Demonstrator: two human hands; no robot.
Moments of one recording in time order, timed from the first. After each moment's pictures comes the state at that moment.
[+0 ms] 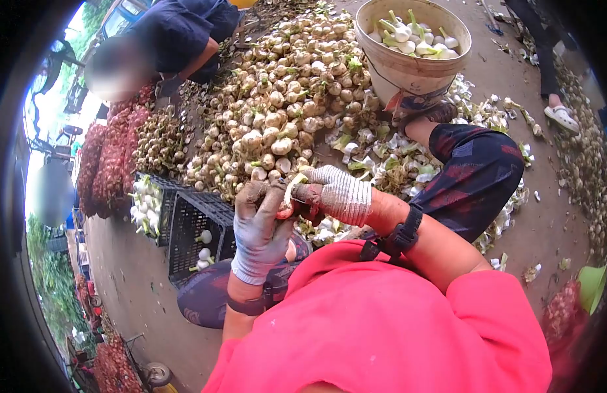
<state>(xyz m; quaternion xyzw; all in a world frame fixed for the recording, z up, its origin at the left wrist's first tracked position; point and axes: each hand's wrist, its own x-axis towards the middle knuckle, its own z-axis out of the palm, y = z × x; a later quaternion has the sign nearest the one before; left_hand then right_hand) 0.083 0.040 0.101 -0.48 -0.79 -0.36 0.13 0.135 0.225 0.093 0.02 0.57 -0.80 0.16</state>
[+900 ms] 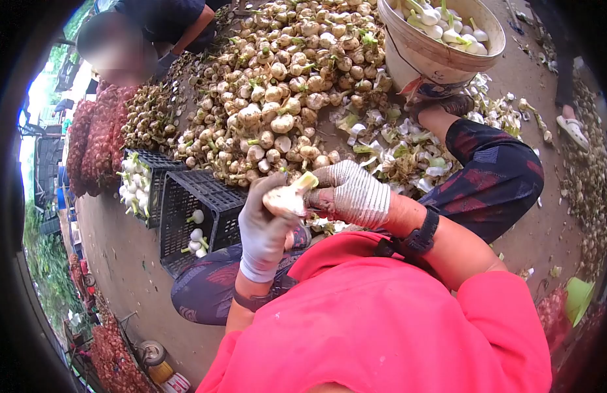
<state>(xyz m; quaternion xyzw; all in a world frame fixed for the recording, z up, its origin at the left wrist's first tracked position) 0.076 0.037 0.070 -0.21 -0.71 -0.65 -0.17 0.116 0.225 0.076 0.09 0.61 -0.76 0.22</state>
